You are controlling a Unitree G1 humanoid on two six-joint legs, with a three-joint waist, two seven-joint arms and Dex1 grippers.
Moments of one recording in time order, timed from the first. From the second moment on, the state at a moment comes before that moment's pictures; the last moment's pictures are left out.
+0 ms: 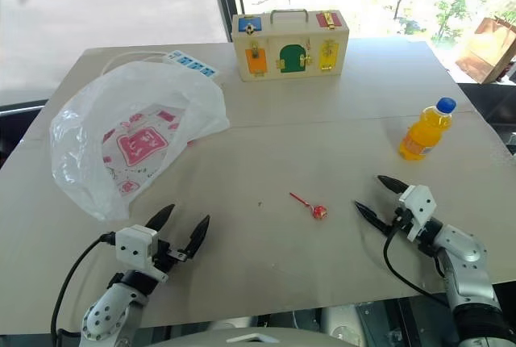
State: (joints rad) left arm 0.49 0.28 0.11 -0.25 -0.22 -0.21 -0.43; right arm 0.03 -0.53 -0.11 0.29 0.35 -0.34 0.94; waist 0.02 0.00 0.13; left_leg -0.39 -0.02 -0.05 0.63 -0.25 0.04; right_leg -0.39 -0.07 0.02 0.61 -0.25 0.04
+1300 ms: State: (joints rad) left arm 0.58 0.21 0.11 -0.35 -0.13 -0.19 -0.32; right arm -0.03 -0.51 -0.09 0.29 0.38 -0.26 1.00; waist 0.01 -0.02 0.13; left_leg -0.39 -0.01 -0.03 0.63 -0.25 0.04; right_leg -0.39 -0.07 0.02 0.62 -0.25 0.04
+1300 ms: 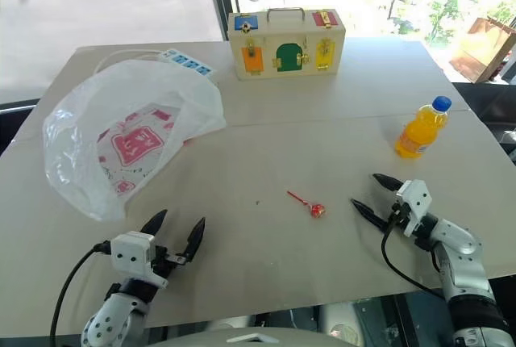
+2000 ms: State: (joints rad) left arm 0.51 0.03 0.35 -0.52 0.16 -0.18 0.05; right arm -0.06 -0.56 0.07 -0.21 0.56 0.14 1.18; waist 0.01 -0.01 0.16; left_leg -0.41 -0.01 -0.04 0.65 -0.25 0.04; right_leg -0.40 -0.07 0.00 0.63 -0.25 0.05
